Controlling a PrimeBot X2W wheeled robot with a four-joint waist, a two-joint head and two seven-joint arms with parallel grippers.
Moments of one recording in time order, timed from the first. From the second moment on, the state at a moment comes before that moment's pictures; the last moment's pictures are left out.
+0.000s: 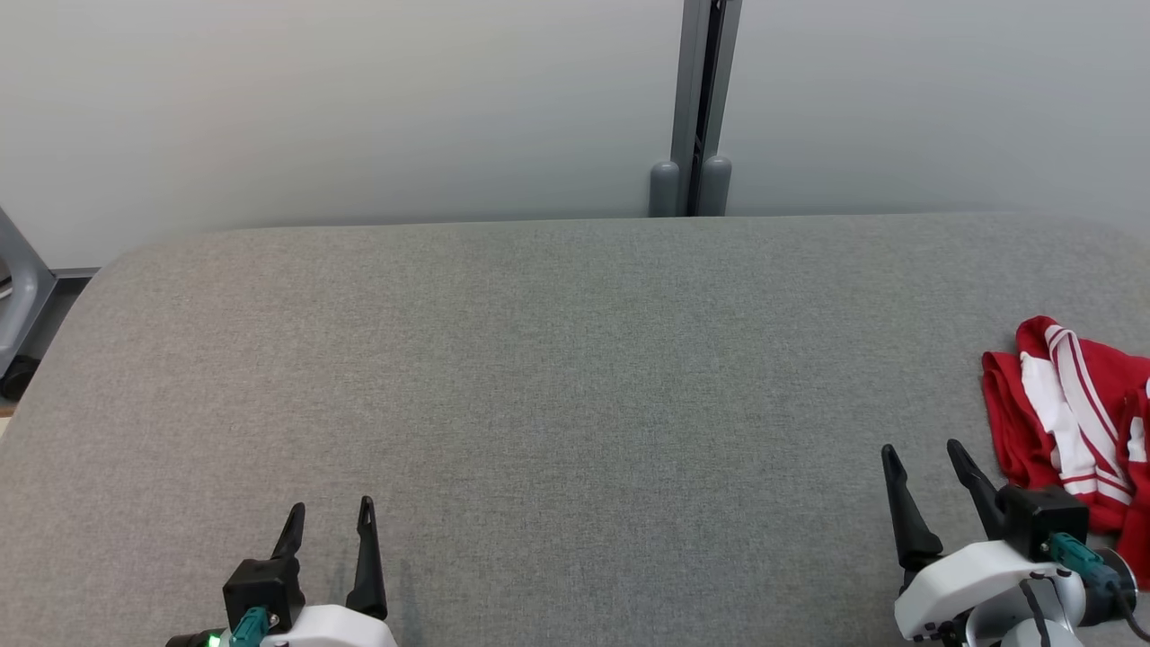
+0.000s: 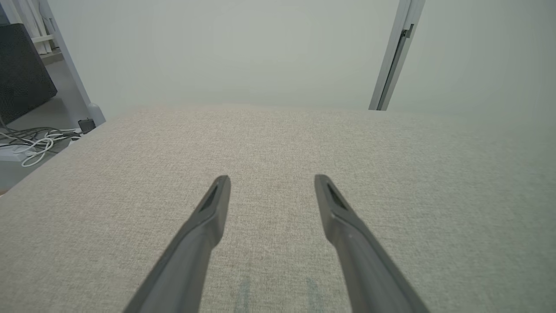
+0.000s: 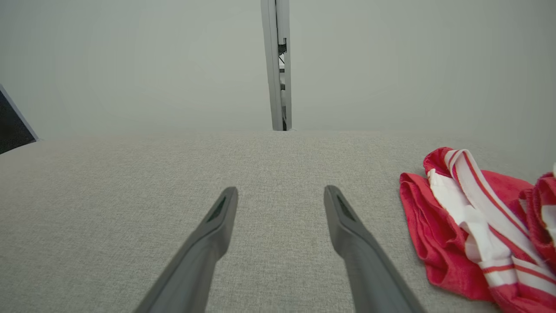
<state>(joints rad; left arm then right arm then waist) -0.04 0.05 -0.13 0.43 -0.23 0.11 -0.26 -0.18 -0.05 -0.01 0.53 0.11 0.13 -0.26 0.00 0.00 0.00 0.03</state>
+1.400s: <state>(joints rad) -0.03 0.05 -0.10 0.44 -0.24 0.10 -0.26 -0.15 -0.05 -0.02 0.51 0.15 0.13 -0.26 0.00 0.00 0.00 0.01</state>
